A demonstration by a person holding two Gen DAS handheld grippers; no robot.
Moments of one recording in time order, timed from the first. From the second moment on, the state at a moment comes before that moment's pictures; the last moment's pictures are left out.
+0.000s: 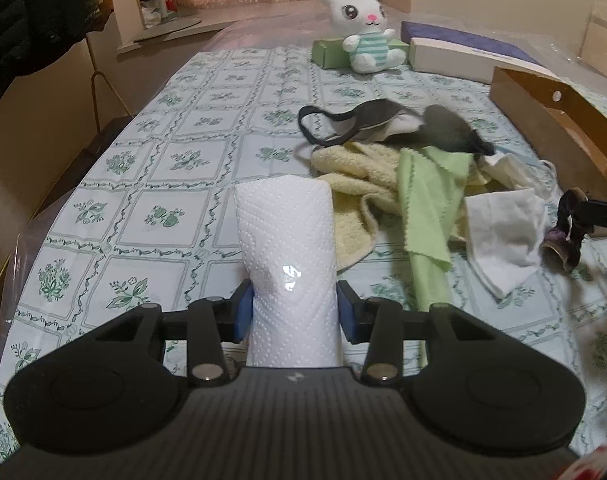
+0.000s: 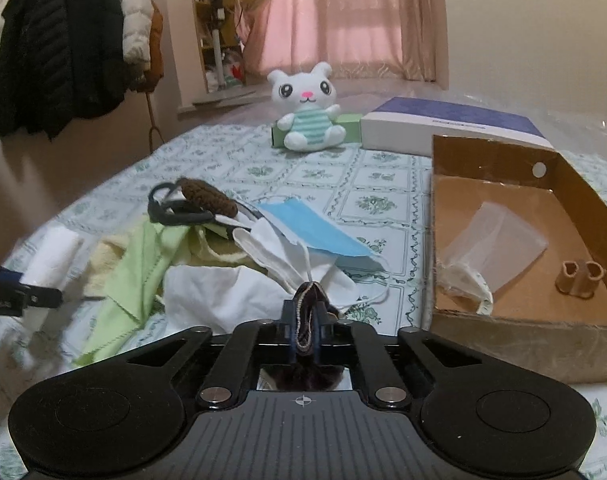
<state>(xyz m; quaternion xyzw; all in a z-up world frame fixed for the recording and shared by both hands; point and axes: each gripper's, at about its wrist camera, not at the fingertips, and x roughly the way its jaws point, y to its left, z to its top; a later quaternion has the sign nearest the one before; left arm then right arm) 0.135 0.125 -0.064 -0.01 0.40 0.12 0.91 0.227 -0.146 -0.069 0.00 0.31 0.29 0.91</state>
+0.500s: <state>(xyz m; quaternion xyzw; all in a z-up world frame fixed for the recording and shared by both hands) 0.151 0.054 -0.017 0.04 0.36 0.03 0.93 0.204 -0.215 -0.011 0.07 0.26 0.30 0.92</state>
